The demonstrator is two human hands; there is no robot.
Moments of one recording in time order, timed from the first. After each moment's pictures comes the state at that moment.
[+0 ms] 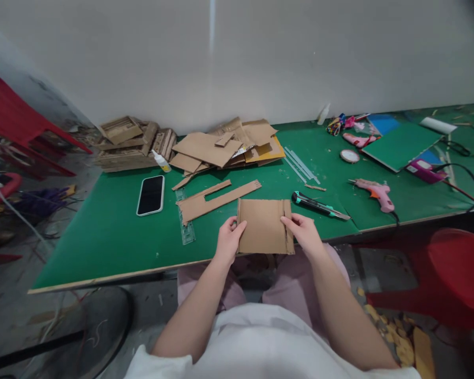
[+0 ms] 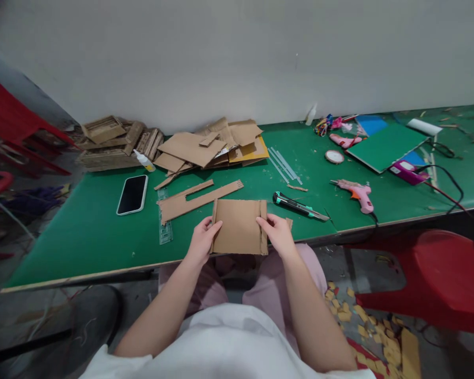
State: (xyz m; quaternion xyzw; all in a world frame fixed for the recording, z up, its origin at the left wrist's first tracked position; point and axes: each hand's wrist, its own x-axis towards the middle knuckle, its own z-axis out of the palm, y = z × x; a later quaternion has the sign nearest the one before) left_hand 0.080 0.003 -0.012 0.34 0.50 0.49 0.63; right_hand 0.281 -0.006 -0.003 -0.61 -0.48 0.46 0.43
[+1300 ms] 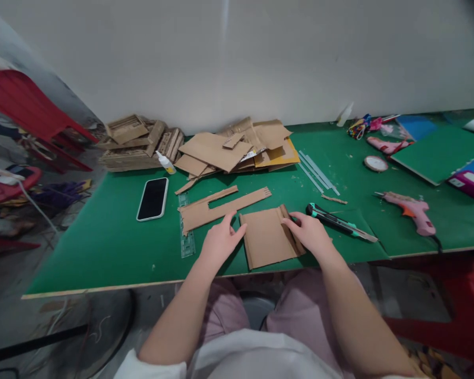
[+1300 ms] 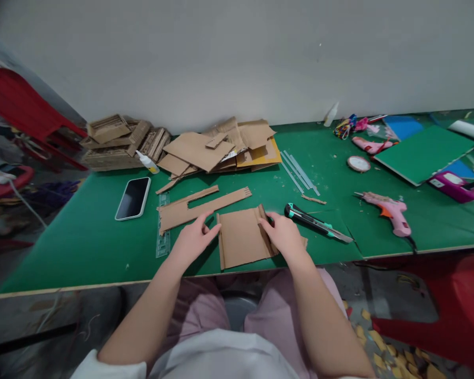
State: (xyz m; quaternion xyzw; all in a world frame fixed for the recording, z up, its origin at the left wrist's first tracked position) left_hand 0.046 0.043 0.017 0.67 0.66 0.17 0.28; right_hand 0.284 0.056 -0.010 -0.71 -0.66 0.19 0.17
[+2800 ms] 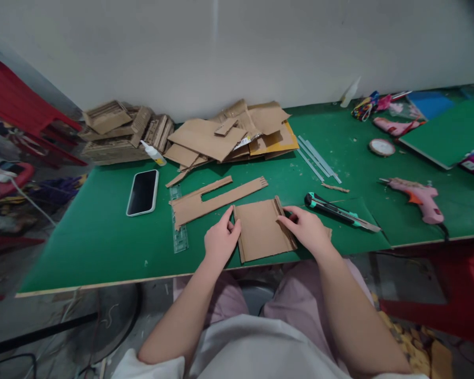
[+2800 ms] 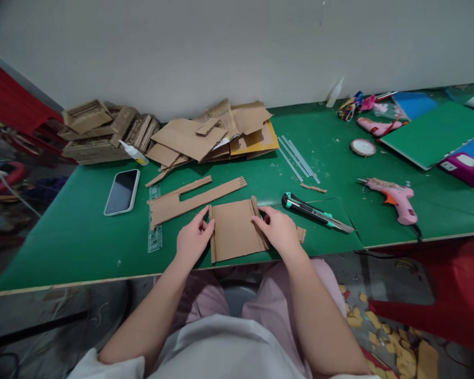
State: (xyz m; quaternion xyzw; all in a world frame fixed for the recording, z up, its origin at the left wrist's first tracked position) left_hand 0.062 0.035 -0.016 0.63 0.73 0.17 0.22; right_hand 0.283 0.045 -0.012 -0.69 -0.66 0.24 0.17
